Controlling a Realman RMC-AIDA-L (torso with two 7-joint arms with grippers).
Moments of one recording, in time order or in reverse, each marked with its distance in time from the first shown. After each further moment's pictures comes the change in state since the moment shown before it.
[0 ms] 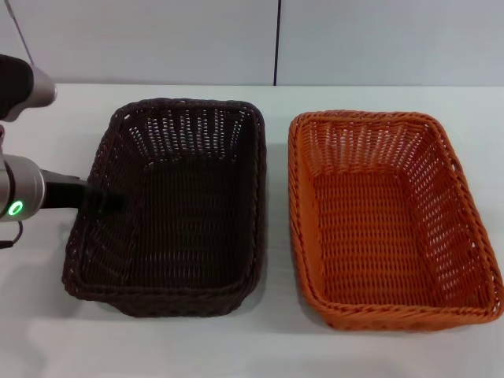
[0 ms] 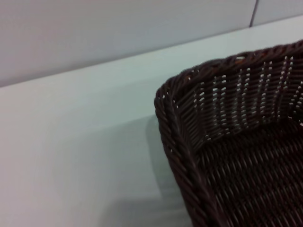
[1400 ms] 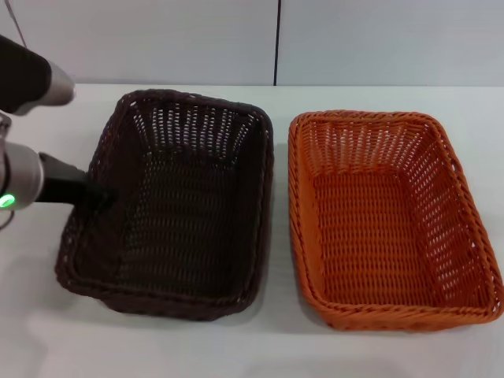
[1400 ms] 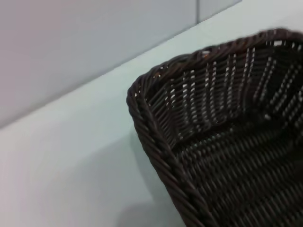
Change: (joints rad) left arm -0.038 0.002 -0.093 -0.067 -0.078 -0.133 0.327; right arm -0.023 0.003 -0.015 -0.010 -0.004 0.009 0.000
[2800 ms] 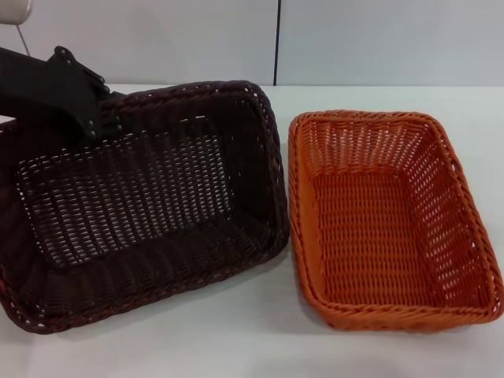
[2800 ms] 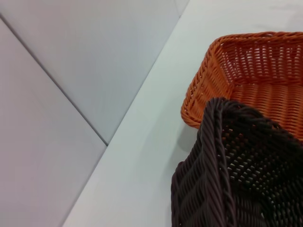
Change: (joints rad) left arm -0.263 0.009 -0.448 -0.061 -0.278 -0.442 0.687; right arm -0.048 0.006 -0.051 -0.031 0.002 0.079 0.000
